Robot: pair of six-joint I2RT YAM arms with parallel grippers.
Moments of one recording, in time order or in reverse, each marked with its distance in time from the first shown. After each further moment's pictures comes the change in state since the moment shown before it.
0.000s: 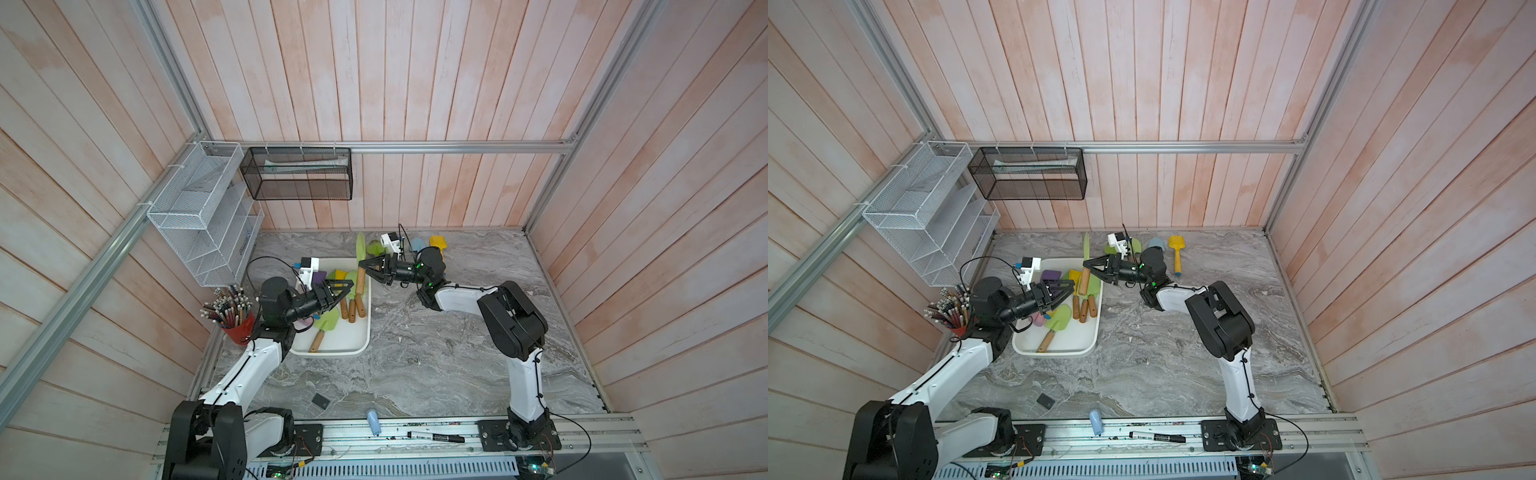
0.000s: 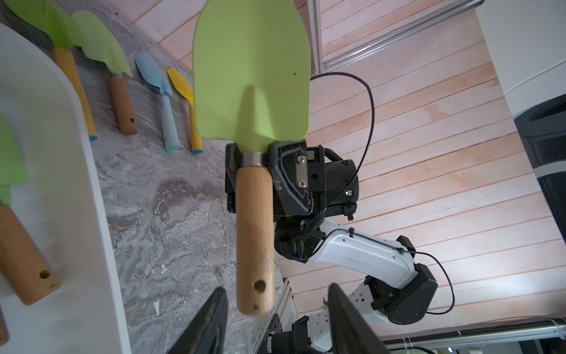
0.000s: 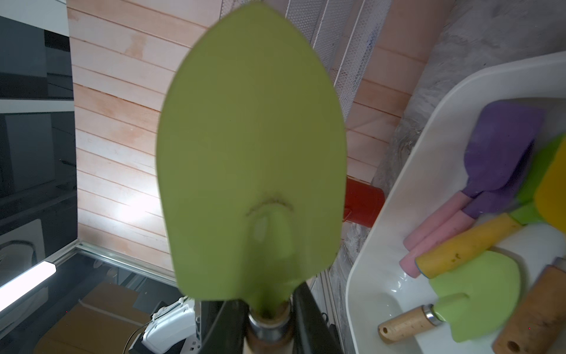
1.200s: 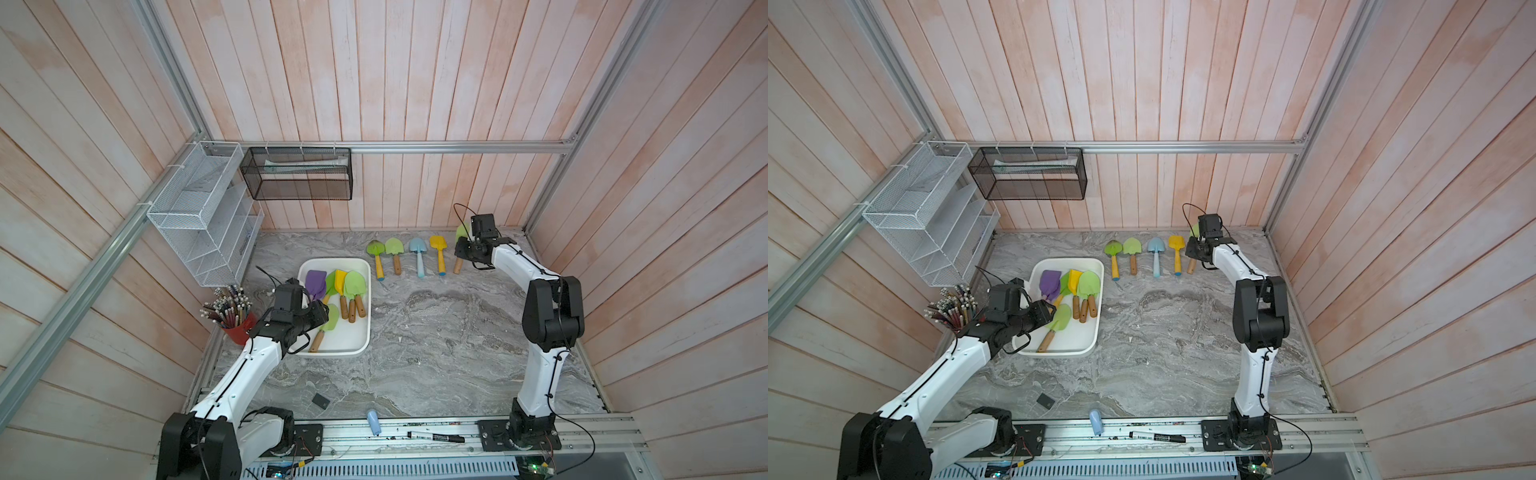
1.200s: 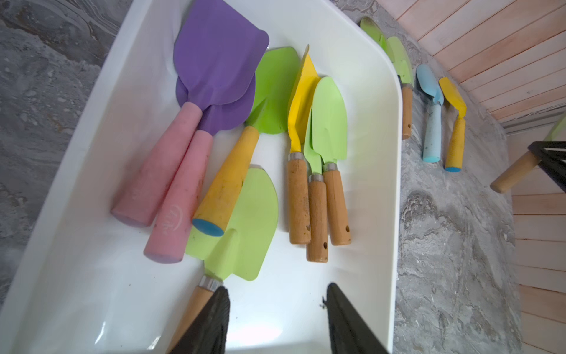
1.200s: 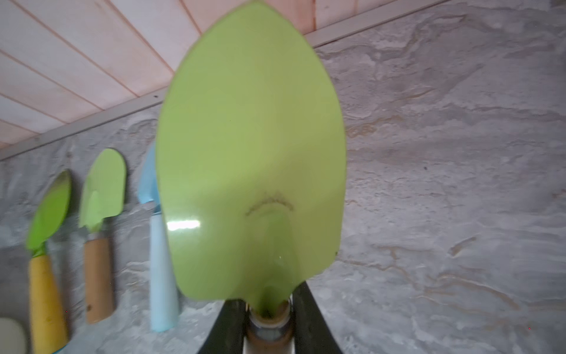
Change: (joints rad) left arm -0.081 -0.050 0.062 -0.782 -0.792 0.452; right arm -0.444 -0.005 0.386 -1.465 0.945 -1.080
